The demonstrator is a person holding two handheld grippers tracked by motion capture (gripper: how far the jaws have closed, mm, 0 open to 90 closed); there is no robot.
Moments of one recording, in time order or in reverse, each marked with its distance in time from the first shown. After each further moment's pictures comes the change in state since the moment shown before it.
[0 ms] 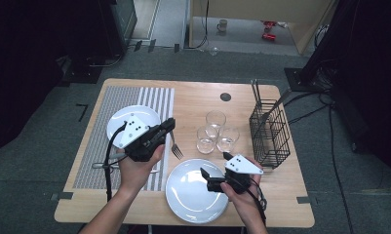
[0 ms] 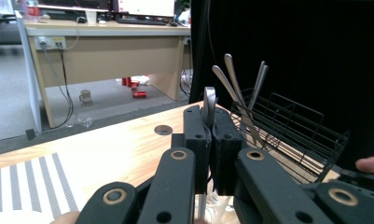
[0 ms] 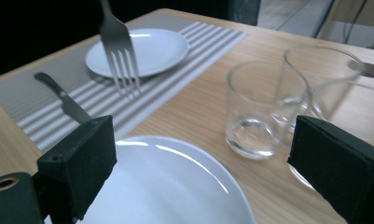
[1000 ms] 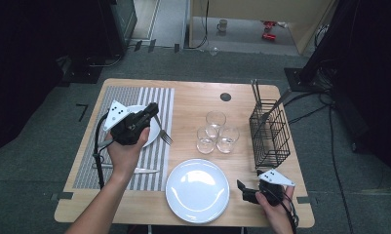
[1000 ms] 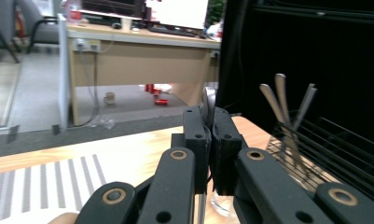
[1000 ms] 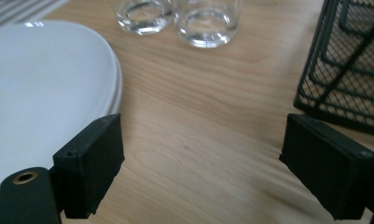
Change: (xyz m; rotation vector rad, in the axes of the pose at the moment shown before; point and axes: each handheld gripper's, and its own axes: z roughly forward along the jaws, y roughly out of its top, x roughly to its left) left arm 0.055 0.001 0.009 -0.048 0.111 -0.083; right arm -0.078 -0.082 -0.039 0.179 -0.151 0.114
